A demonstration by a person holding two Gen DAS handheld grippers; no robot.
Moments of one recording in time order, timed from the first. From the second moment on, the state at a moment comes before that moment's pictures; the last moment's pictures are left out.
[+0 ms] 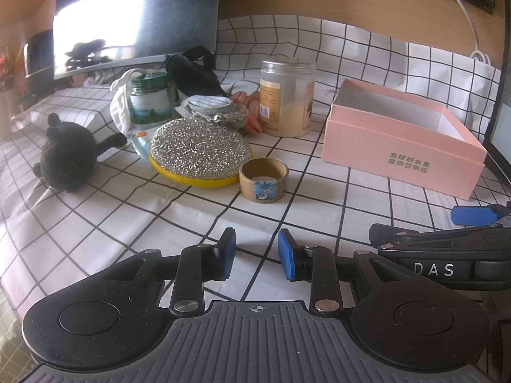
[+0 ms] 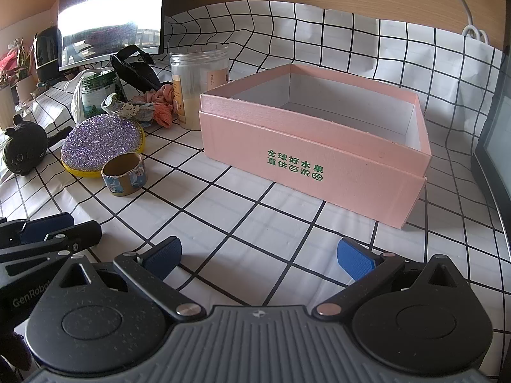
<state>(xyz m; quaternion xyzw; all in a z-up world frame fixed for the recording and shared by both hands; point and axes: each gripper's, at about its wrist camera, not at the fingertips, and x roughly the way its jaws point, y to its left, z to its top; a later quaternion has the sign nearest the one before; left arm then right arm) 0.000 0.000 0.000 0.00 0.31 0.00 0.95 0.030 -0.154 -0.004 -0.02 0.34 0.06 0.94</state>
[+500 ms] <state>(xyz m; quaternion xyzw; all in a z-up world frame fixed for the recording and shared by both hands) 0.000 0.001 0.000 0.00 0.31 0.00 0.95 0.030 -0.154 -0.004 -0.02 0.34 0.06 0.94</state>
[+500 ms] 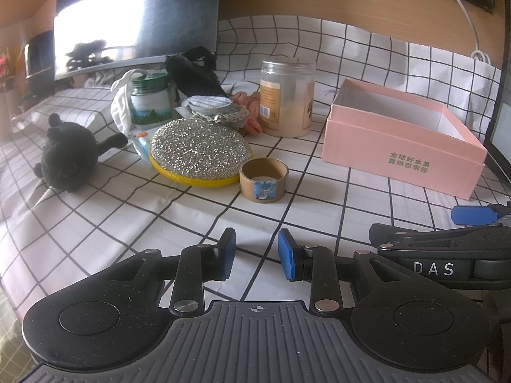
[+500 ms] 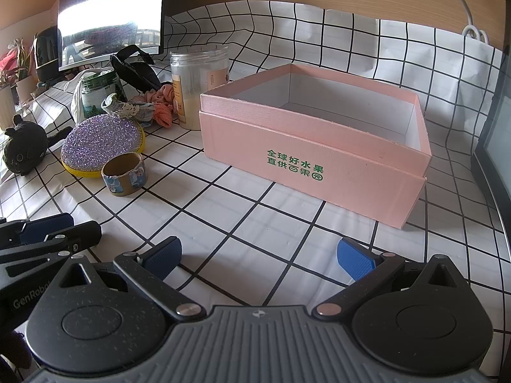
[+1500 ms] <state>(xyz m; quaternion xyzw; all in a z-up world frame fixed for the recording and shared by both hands) 0.000 0.002 0.000 -0.01 0.31 0.00 0.95 0.030 -0.155 -0.005 -0.02 0.34 0.06 0.94</state>
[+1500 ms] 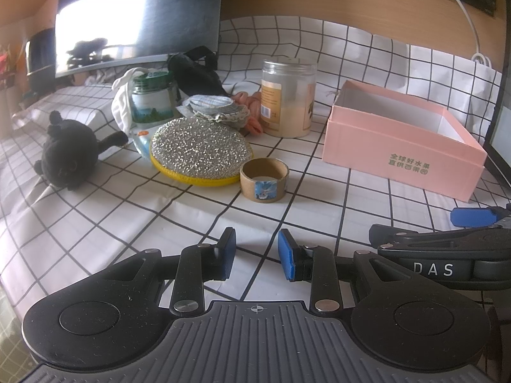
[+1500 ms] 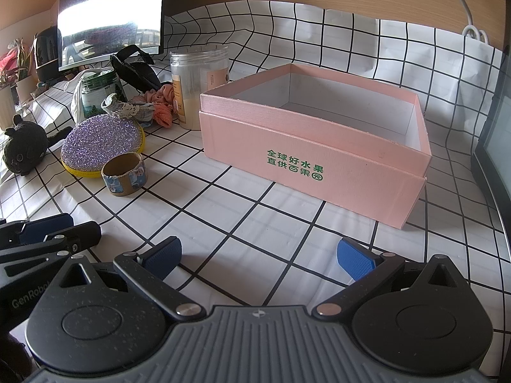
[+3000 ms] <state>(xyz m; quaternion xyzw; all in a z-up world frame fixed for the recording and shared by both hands) 0.121 0.283 0.058 -0.17 0.38 -0.08 0.91 0.085 0.025 0.077 -0.08 0.36 0.11 0.92</state>
